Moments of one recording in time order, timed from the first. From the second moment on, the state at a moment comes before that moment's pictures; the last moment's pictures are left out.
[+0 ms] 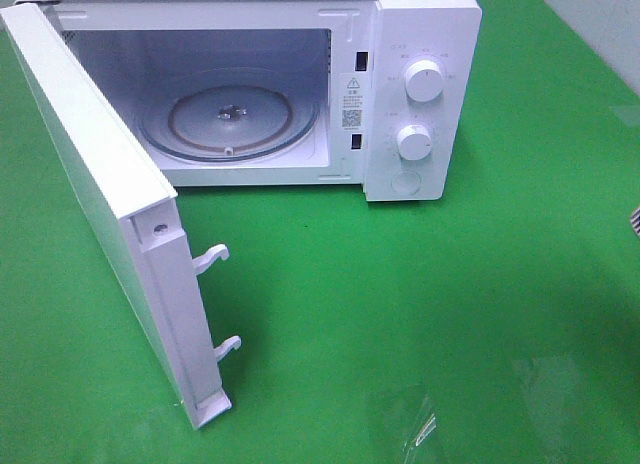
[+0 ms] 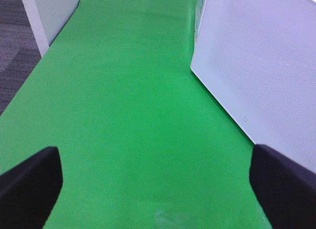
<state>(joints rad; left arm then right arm) 0.03 0.00 -0.52 0.04 1.07 -0.10 0.70 1.04 -0.46 -0.88 1.03 0.69</state>
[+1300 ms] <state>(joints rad) 0.03 0.00 -0.52 0.04 1.07 -0.10 0.61 1.50 -0.46 -1.01 0.78 1.14</state>
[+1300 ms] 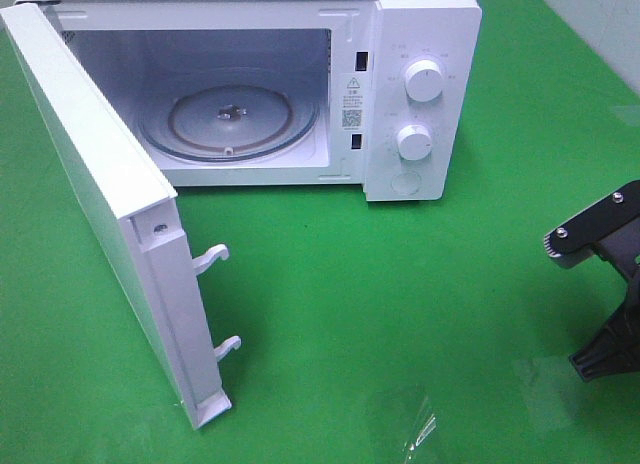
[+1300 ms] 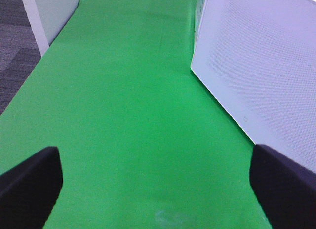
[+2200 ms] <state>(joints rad) 0.03 0.00 -0.52 0.04 1.07 -0.10 0.52 1.72 -0.46 -1.08 0.60 1.28</state>
